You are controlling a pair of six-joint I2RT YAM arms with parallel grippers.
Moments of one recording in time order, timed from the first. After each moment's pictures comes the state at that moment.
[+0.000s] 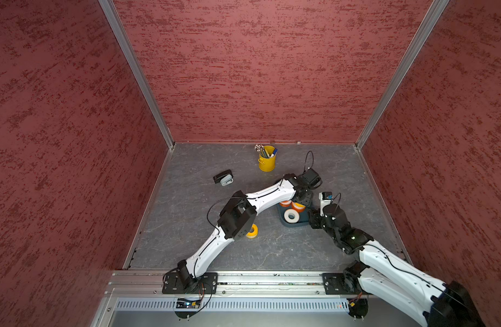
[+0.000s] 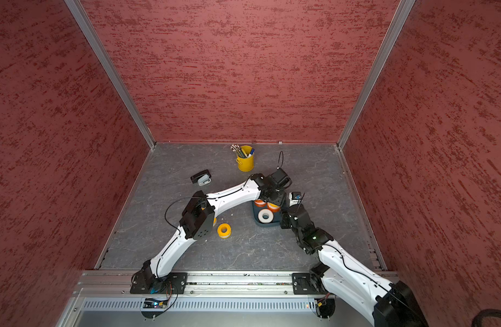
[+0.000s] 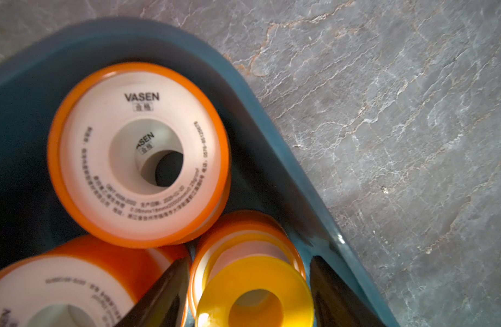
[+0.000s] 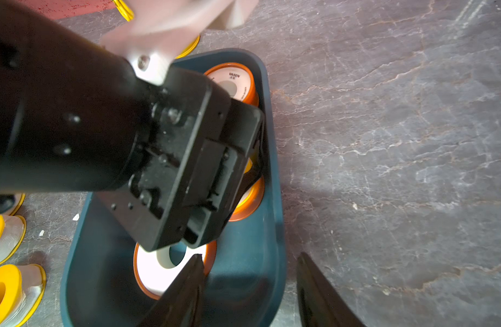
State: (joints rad) left arm -0.96 2.42 2.18 -0.87 -0.11 -0.49; right arm 0.55 0.85 0.35 -0.15 0.23 0.44
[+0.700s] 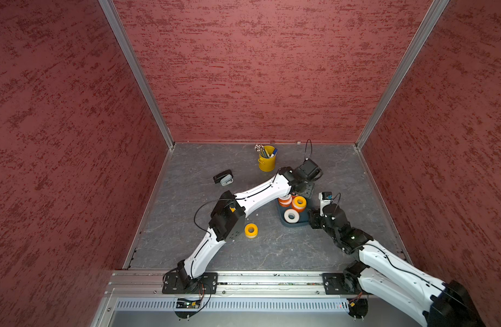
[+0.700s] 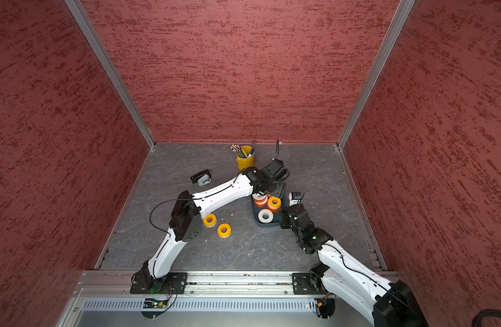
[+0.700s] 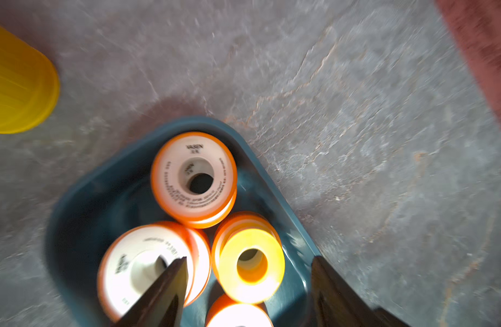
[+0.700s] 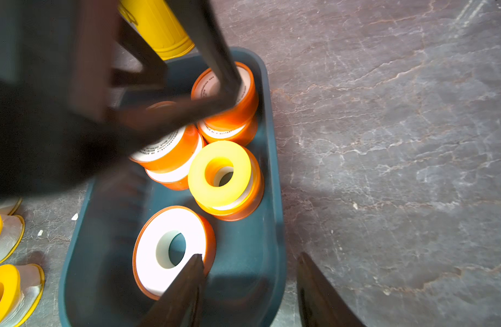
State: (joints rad) left arm -0.95 2.23 2.12 -0.87 -0.16 -0.47; right arm 0.55 0.86 0.35 -0.15 0.23 0.44
